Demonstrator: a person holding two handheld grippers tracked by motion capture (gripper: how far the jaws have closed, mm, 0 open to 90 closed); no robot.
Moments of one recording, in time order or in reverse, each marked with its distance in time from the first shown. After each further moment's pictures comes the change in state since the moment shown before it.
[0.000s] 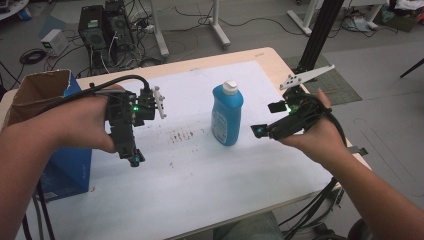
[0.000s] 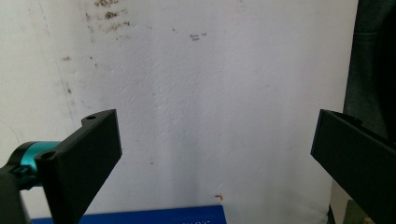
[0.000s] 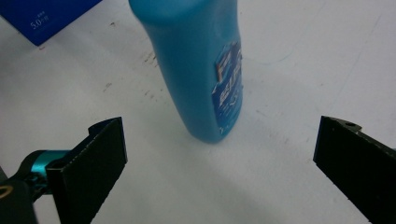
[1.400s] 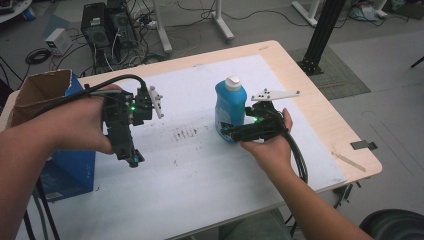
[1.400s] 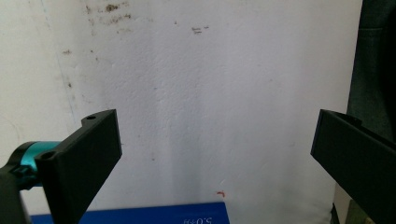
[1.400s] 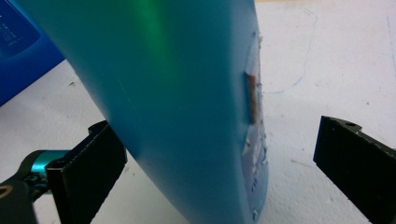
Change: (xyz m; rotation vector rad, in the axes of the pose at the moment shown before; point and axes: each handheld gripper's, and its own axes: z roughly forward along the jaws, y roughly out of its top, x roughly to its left) left arm 0.002 -0.006 0.001 -0.002 0.004 0.001; right arm 0.017 -0.021 0.093 -0.250 -0.124 0.154
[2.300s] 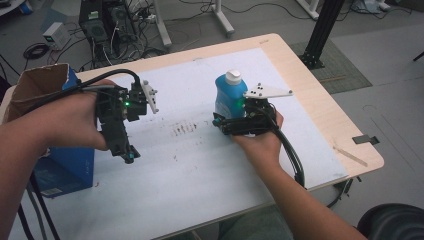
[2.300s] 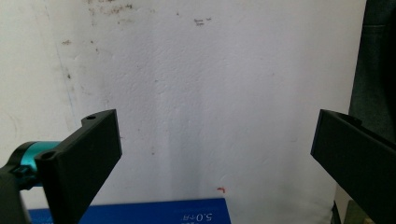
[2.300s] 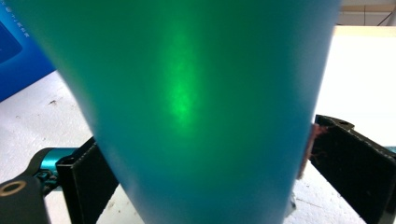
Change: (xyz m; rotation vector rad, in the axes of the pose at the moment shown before) left arm 0.001 -0.007 0.001 -0.006 0.001 -0.016; right arm 0.011 -0.002 0.017 -0.098 -0.065 -0.053
